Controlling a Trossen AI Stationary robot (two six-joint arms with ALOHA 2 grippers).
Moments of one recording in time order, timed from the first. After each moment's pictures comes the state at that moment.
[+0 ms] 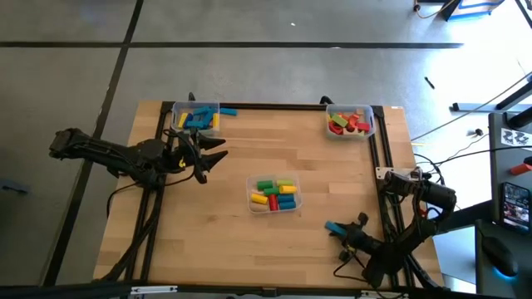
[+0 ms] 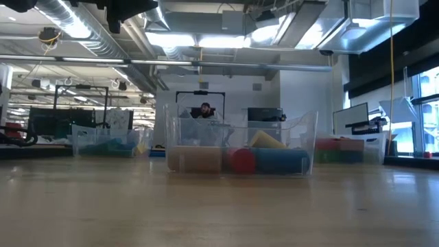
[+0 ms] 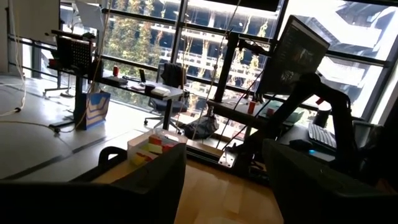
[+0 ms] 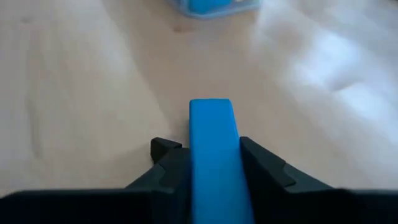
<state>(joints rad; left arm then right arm) -0.16 0.74 0.48 0.40 -0.49 -0.16 1.20 1.97 0.86 -0.78 0.95 1.82</state>
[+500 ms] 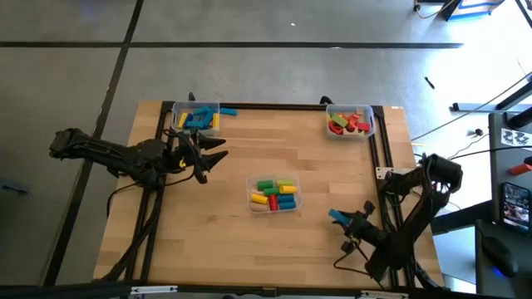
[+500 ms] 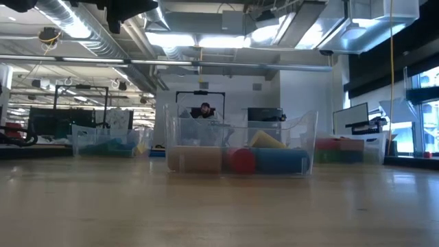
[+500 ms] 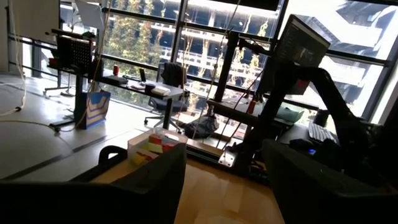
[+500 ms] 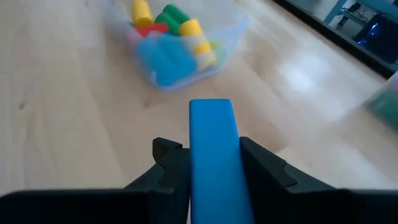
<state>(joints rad) -0.16 0.74 0.48 0.40 -0.49 -0.16 1.12 1.71 0.93 -1.12 0.98 1.76</state>
